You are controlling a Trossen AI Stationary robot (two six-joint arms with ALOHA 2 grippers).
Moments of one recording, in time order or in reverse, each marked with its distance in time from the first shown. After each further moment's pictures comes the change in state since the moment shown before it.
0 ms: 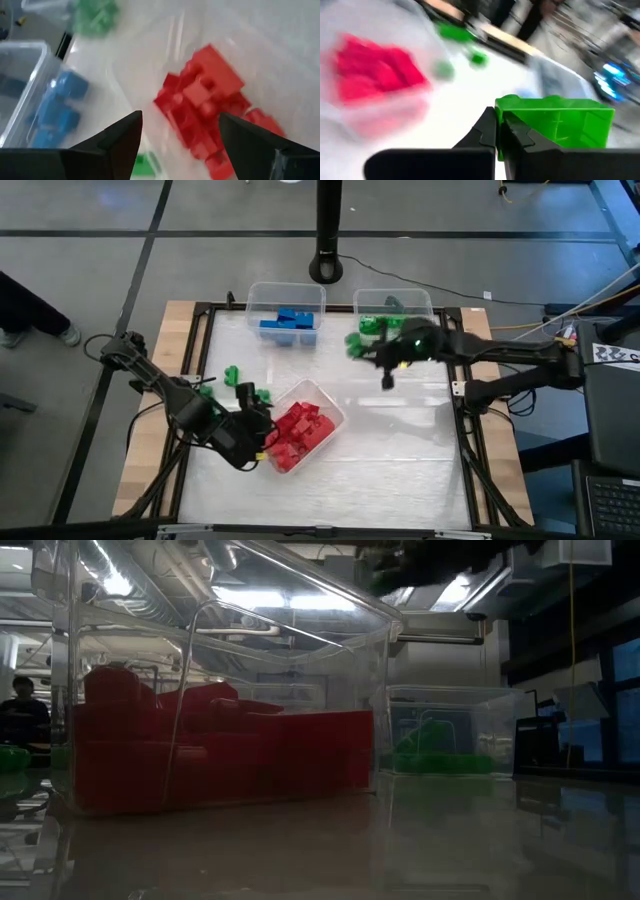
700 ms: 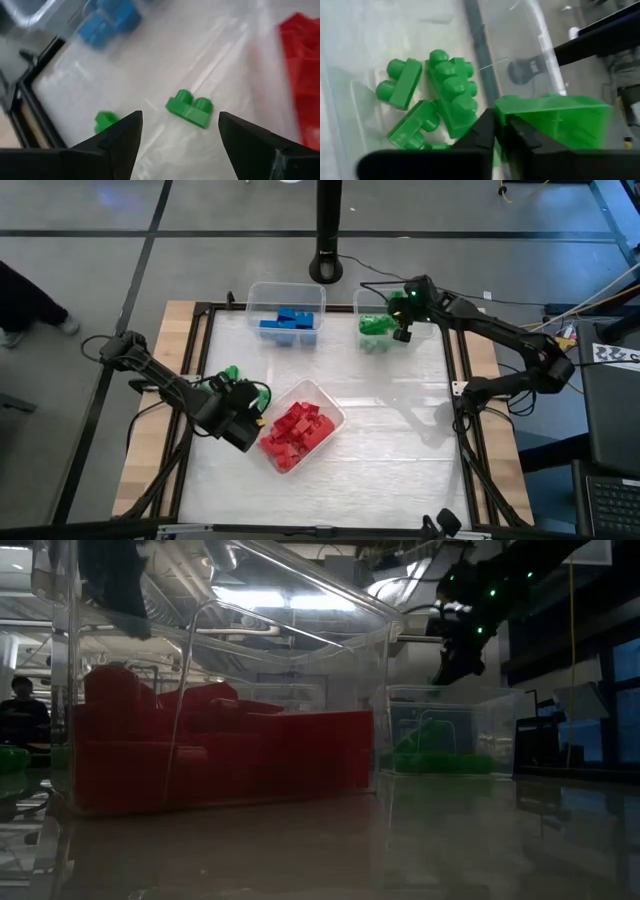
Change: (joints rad) left arm 0.093 -0.009 -0.214 -0.271 0.000 -0.662; right arm -0.586 0.107 0.000 -0.272 0.185 -0.178
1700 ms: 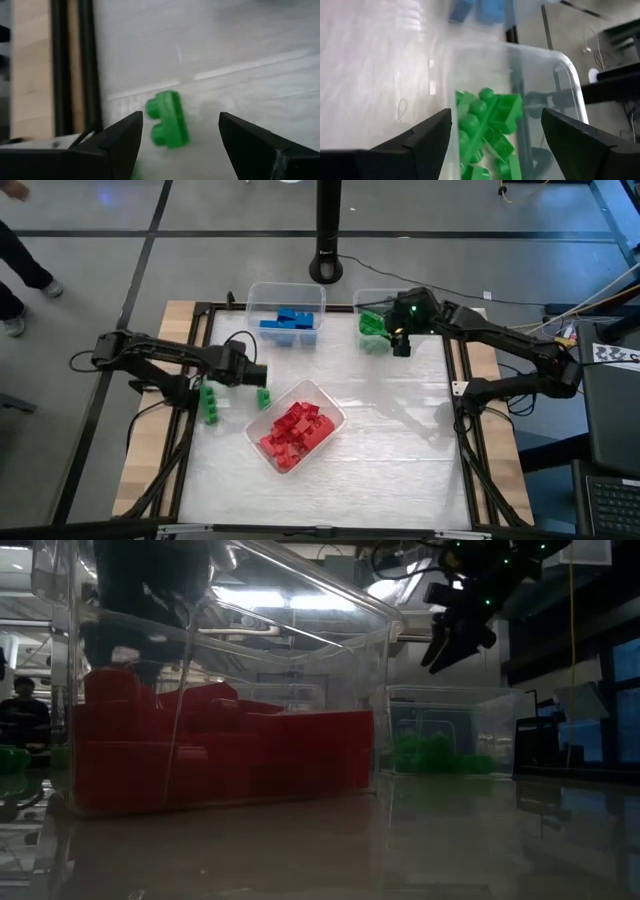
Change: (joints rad) left arm 0.538 -0.097 -0.242 0.045 0.160 -0.177; right arm 0.174 -0.089 0.023 -0.091 -0.061 0.012
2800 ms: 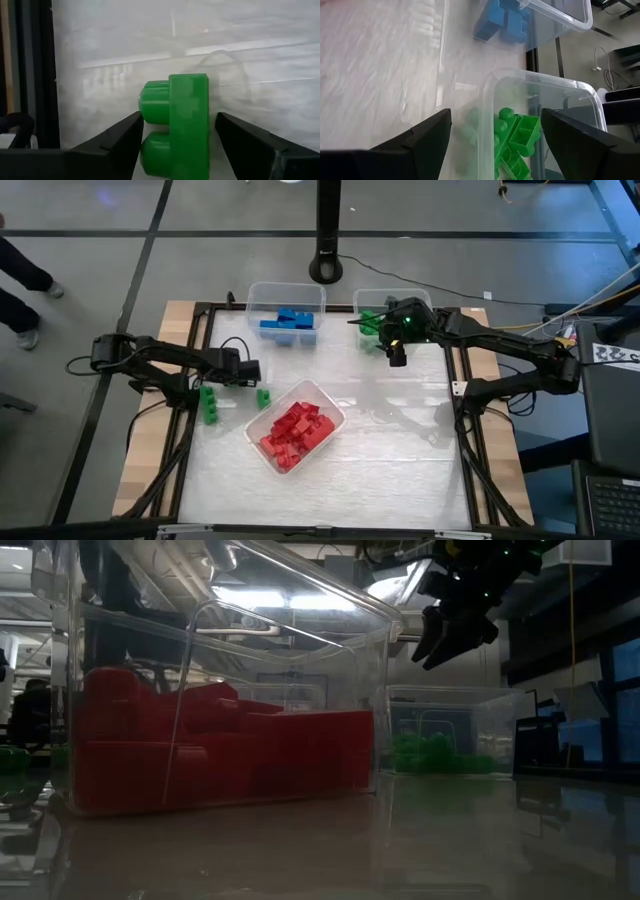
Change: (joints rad) left arm 0.209 -0.003 -0.367 0.461 0.155 0.094; right arm 0.127 0.014 -0.001 0.010 0.011 0.015
